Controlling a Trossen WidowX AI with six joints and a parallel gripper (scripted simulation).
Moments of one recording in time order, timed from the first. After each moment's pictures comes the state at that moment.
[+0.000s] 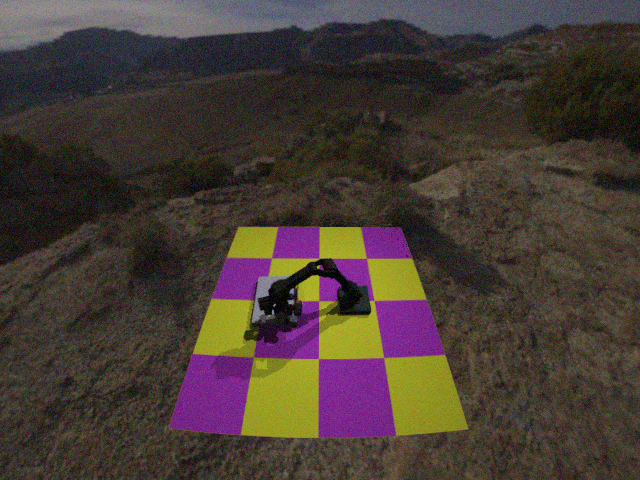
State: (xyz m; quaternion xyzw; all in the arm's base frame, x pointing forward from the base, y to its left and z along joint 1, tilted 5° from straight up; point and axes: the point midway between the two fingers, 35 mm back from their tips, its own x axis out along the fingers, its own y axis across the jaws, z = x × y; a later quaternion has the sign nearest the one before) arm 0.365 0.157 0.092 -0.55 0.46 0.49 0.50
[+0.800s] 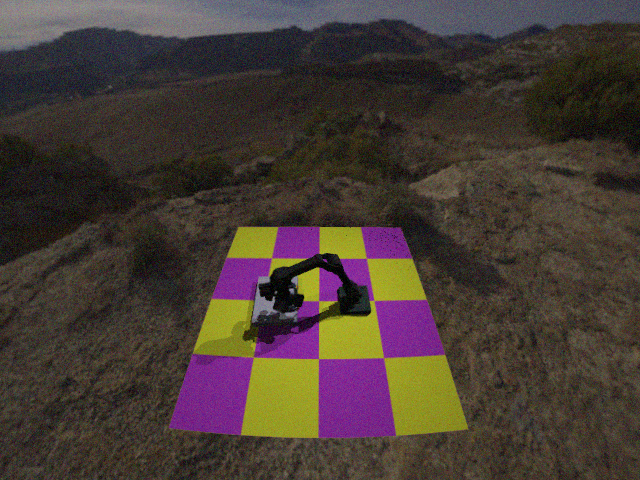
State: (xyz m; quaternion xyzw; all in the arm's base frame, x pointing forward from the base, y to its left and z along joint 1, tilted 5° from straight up) arm 0.352 0.124 0.147 -0.49 0.51 0.44 0.55
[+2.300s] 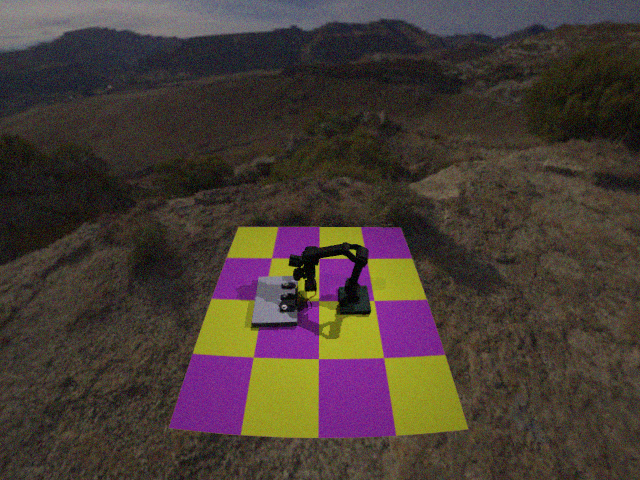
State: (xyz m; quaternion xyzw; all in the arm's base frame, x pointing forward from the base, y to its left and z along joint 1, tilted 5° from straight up) arm 0.247 -0.031 0.124 -0.07 0.67 0.04 0.74
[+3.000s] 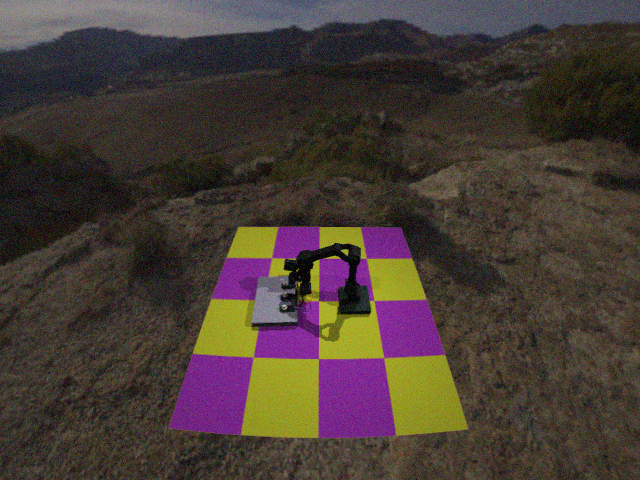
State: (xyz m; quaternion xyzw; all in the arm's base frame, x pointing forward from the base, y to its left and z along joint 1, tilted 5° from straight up) arm 0.276 -0.026 0.099 -0.06 0.67 0.04 0.74
